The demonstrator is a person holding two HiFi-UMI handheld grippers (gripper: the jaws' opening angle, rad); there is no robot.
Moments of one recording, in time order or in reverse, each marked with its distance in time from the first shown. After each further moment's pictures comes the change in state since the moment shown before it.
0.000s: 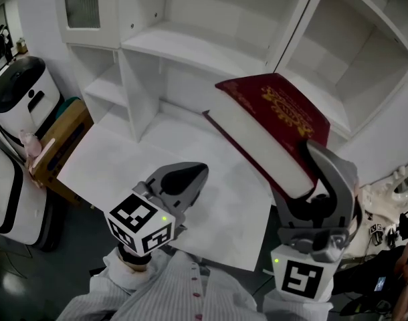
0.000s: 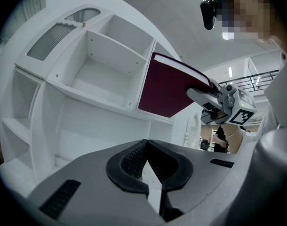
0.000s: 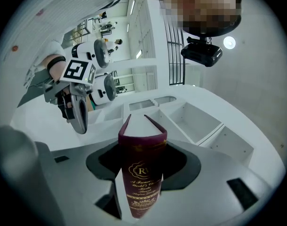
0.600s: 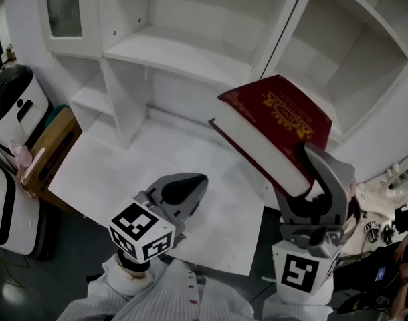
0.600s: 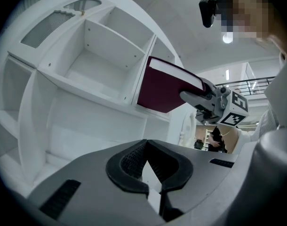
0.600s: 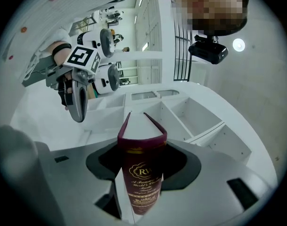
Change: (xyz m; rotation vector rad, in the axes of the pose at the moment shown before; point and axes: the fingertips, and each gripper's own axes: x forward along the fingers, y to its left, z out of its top) left arm 0.028 -0.009 -0.012 -0.026 0.029 -0.066; right arm 0.004 -0.001 -0.043 -0.098 0.088 0.006
